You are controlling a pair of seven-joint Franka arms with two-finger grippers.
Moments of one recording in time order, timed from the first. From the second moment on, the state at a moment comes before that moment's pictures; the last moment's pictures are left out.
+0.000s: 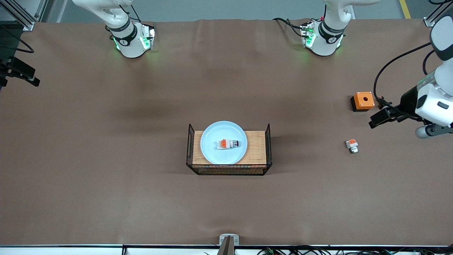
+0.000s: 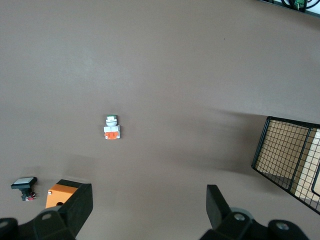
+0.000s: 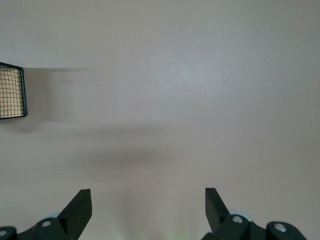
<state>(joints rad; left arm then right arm) -0.10 0.12 0.02 -1.59 -0.05 1.77 -0.30 0.01 -0.08 -0.10 -1.59 0.00 1.51 -0.08</state>
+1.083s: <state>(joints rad) -0.03 -0.04 -0.01 -1.68 -0.05 1.76 -0.17 0.01 -0.08 -0.10 -1.59 0.00 1.54 -0.08</state>
